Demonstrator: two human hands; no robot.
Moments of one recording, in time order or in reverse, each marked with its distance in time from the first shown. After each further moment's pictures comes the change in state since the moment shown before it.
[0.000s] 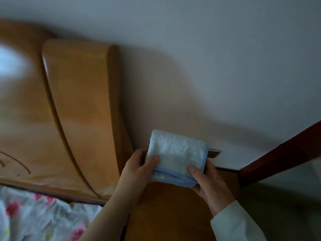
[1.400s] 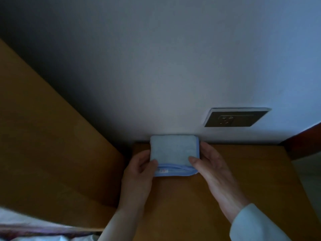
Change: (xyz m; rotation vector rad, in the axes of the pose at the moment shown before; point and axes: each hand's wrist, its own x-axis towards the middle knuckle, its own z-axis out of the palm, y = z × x) left_hand 0.164 -0.221 0.034 0.006 0.113 -0.043; right_hand 0.159 0.193 -0.027 -0.063 0.186 -0.021
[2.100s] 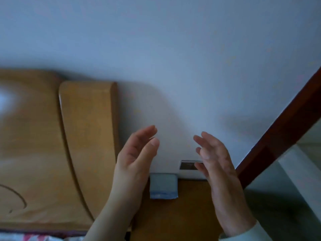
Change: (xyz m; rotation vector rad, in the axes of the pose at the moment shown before) left_hand -0.233 0.293 -0.061 -0.211 -0.196 0.589; right_hand -0.241 -0.281 0.002 -0.114 0.066 -0.556
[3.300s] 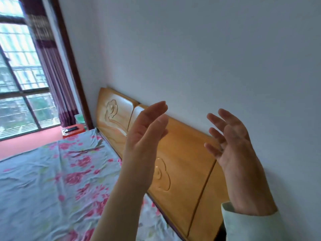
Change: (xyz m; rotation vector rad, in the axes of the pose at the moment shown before) left_hand -0.185 0.370 -0.119 0.106 0.651 0.518; right_hand -0.099 -0.354 0.117 0.522 -0.778 -0.305
